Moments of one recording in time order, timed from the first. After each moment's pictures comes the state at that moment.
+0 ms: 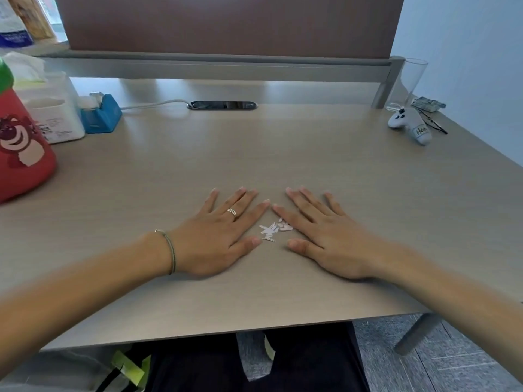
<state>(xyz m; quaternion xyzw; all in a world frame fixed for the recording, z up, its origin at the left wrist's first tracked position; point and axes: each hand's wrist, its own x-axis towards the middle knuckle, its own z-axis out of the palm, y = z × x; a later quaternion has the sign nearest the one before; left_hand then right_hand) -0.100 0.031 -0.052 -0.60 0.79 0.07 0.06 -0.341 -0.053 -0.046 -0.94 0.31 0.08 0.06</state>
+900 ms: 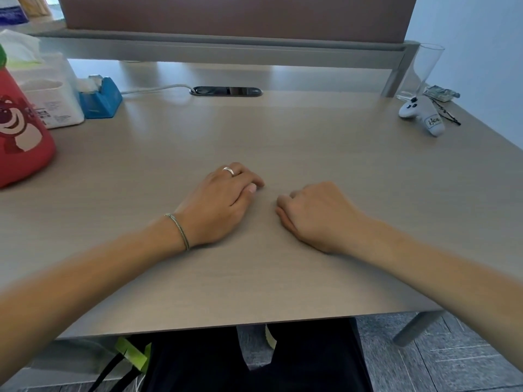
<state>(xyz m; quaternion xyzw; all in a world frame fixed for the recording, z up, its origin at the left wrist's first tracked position) -0.088 -0.002 -0.062 -0.61 0.75 0.04 -0.25 -0.297 -0.066 -0.045 -0.96 0.22 -0.07 -0.17</state>
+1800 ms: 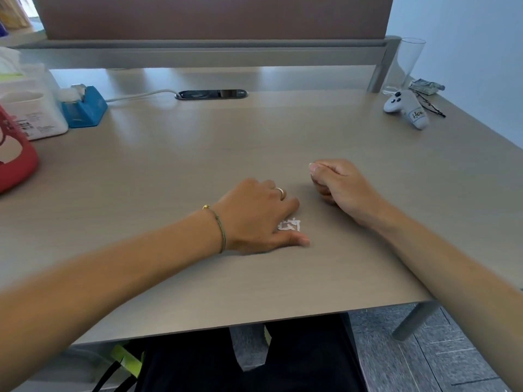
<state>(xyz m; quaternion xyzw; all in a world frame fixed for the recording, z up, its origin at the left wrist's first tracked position) -0.159 -0.022 -0.053 -0.45 0.87 -0.19 -0.07 -0.349 -0.111 -0.043 -0.74 0.36 -0.30 0.48</state>
